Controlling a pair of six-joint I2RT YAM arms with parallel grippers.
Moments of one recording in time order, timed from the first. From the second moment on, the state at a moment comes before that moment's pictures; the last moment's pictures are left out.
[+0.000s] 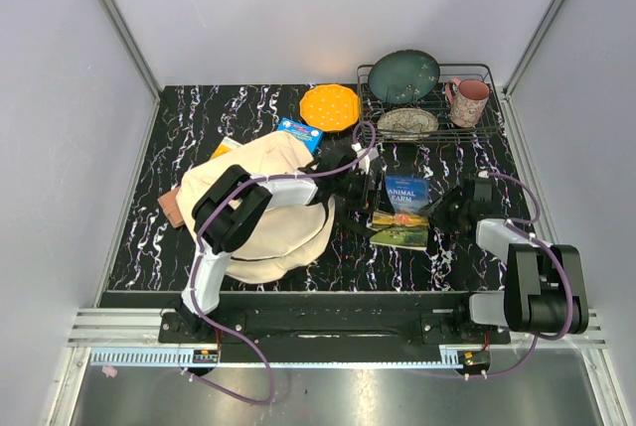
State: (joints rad) left arm -0.77 2.12 1.33 0.10 0.59 -0.66; right arm -0.03 1.34 0.47 0.03 -0.23 0.83
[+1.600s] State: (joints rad) left arm -0.60 1.64 1.22 0.02 0.46 -0.61; right arm 0.01 1.01 0.53 0.04 -0.74 0.87
